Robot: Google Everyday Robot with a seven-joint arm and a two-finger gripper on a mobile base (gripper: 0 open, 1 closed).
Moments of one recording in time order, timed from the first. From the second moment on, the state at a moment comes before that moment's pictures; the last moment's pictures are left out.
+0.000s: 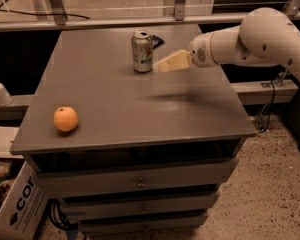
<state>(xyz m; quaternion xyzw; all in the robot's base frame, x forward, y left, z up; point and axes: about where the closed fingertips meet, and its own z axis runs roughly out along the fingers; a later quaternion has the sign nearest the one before) 0.701 -0.087 0.882 -0.34 0.79 0.22 0.46</state>
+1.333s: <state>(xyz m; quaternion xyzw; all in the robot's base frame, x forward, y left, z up) 0.716 0.039 0.889 -0.37 0.72 0.31 0.50</state>
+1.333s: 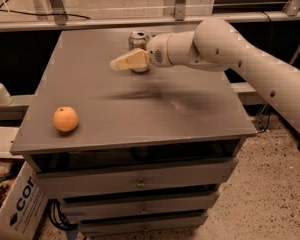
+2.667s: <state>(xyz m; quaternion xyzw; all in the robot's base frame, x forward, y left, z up) 0.722 0.039 0.811 -0.39 0.76 0.28 0.44</state>
